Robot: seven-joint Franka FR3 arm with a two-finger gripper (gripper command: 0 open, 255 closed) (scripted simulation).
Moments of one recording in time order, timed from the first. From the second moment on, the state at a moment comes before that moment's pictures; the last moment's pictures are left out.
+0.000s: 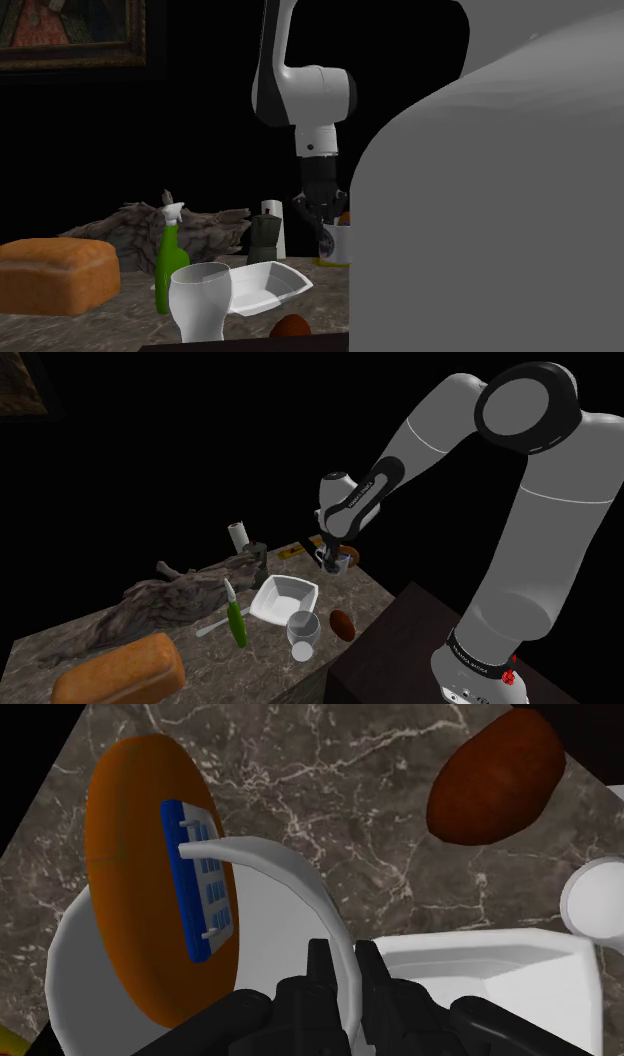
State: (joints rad) arm 0.05 0.12 -0.04 -2.48 -0.14 2.58 -0.26
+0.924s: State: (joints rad) arm 0.25 0.29 0.09 -2.18 -0.14 2.41 0.04
